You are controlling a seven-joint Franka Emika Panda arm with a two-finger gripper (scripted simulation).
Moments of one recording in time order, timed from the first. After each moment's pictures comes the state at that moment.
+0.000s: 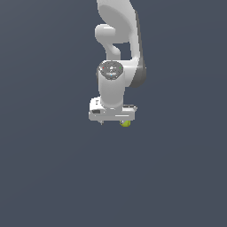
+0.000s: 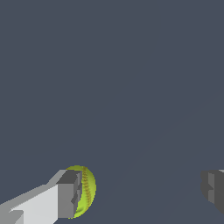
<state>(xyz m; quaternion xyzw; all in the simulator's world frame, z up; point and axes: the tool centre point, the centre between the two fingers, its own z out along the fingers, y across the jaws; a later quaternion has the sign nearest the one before) -0.011 -0.007 0.142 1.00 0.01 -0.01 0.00</state>
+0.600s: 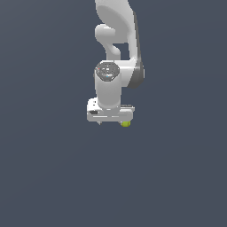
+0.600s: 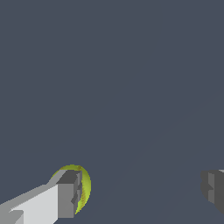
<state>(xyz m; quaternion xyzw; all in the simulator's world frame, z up) -0.011 -0.016 0.141 1.00 0.01 -0.02 0.00</state>
